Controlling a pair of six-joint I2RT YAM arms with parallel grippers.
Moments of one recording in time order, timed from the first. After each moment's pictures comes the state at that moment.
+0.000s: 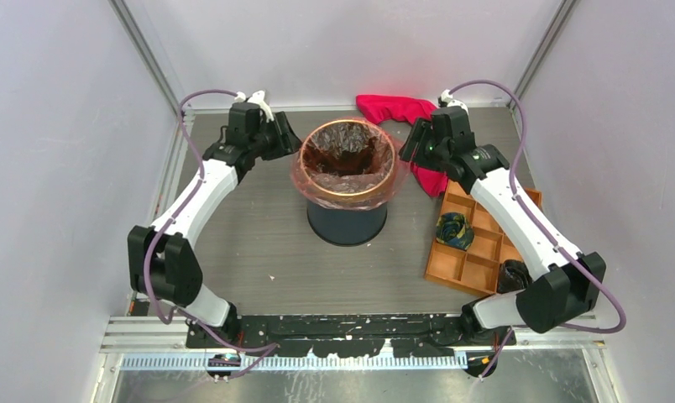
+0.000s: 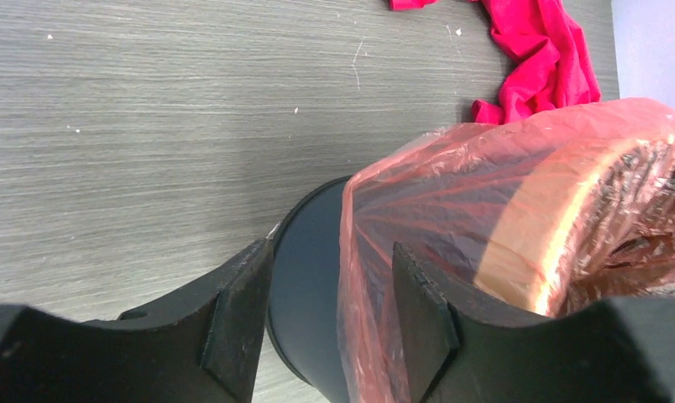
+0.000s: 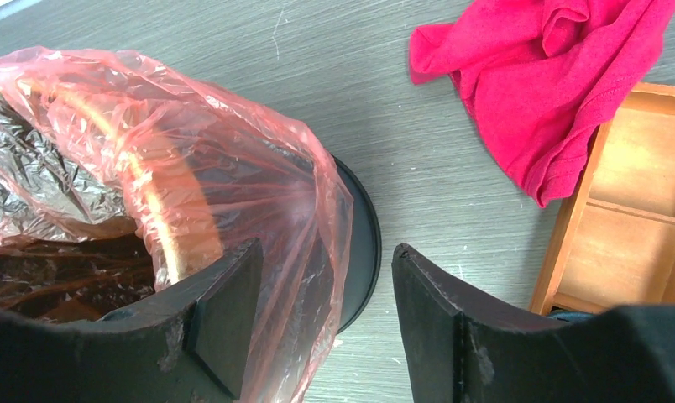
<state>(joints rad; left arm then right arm) -0.27 1.55 1.34 -0.32 0.17 -0.47 0.38 1.38 1.36 -0.62 0.14 0.57</state>
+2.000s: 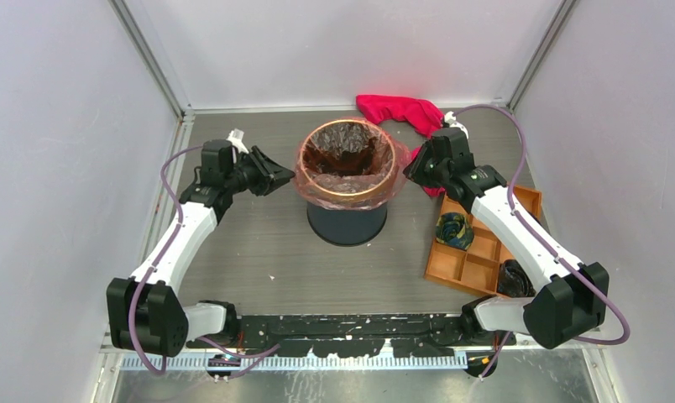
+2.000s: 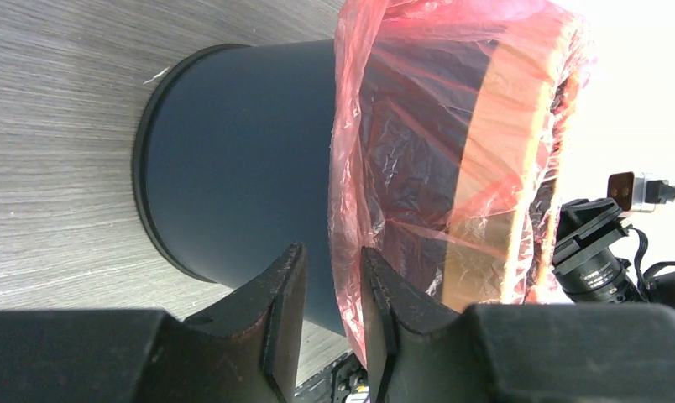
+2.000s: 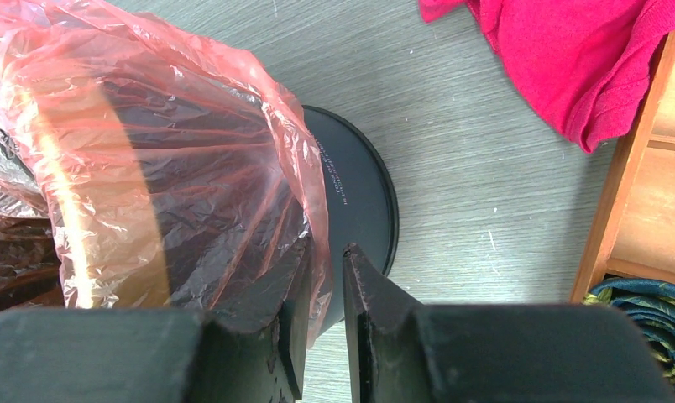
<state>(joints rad) -0.15 1.23 0.95 -0.25 0.49 -0.92 0.38 1.28 1.14 -0.50 0.09 0.69</state>
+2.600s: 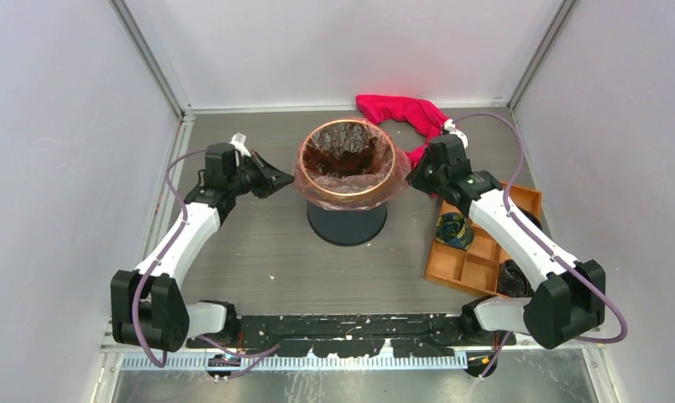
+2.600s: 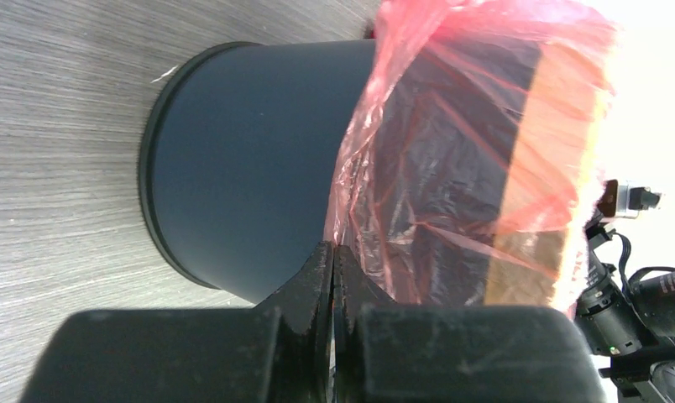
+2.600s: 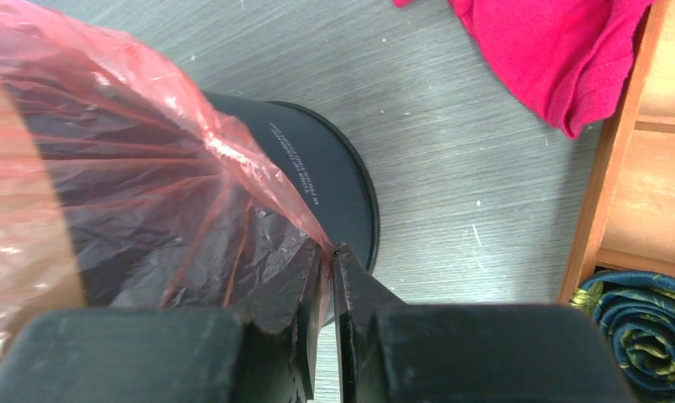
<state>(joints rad) -0.15 1.25 0.90 -0.17 0.50 -0.94 0.38 1.28 1.08 -0.47 0.11 0.71</state>
